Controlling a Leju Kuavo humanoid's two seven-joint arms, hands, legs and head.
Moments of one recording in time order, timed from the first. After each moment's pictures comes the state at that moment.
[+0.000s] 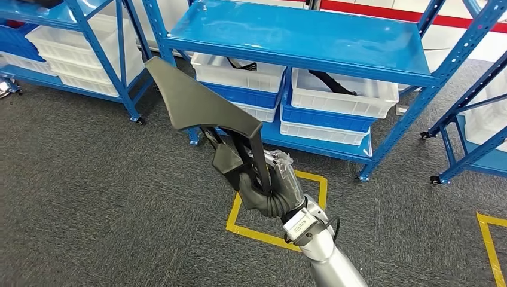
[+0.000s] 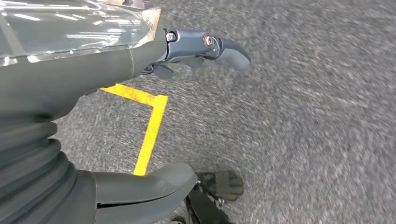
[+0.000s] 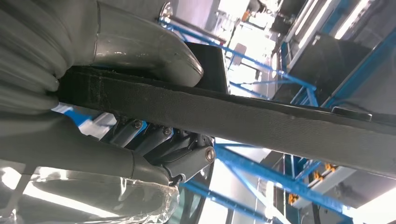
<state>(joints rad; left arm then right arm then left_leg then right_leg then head) -0.12 -0.12 0.93 -0.21 -0.94 0.07 -0.41 -0.18 0.06 0.45 -1.68 0.17 -0.11 -0.63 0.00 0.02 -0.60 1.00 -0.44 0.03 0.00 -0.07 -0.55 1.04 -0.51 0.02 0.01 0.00</state>
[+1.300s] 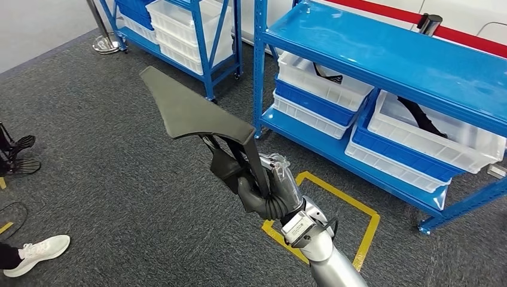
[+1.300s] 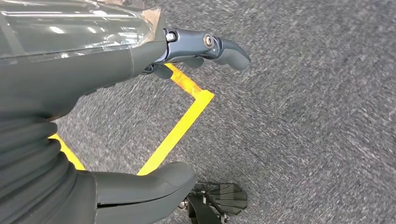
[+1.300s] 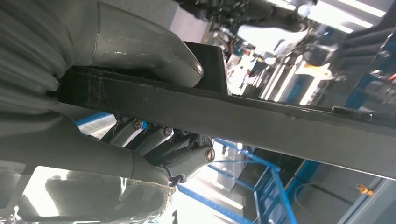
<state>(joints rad) -0.11 -0.12 0.93 -0.21 -0.95 0.09 -0.42 -0.17 0.04 0.46 -1.67 0.17 -0.11 -0.64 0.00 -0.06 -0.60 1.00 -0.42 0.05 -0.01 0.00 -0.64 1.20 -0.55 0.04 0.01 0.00</state>
